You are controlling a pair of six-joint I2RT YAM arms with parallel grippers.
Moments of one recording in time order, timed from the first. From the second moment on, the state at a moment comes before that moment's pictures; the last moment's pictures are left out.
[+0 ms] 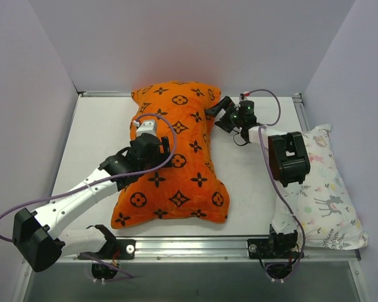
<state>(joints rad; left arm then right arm) -0.75 1.19 1.03 -0.52 -0.36 -0.64 0.21 2.09 1.29 0.38 -0.40 0.91</state>
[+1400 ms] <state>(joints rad) -0.54 1.10 1.39 -0.60 -0.23 -0.43 0.66 1.52 1.65 -0.51 0.03 0.42</state>
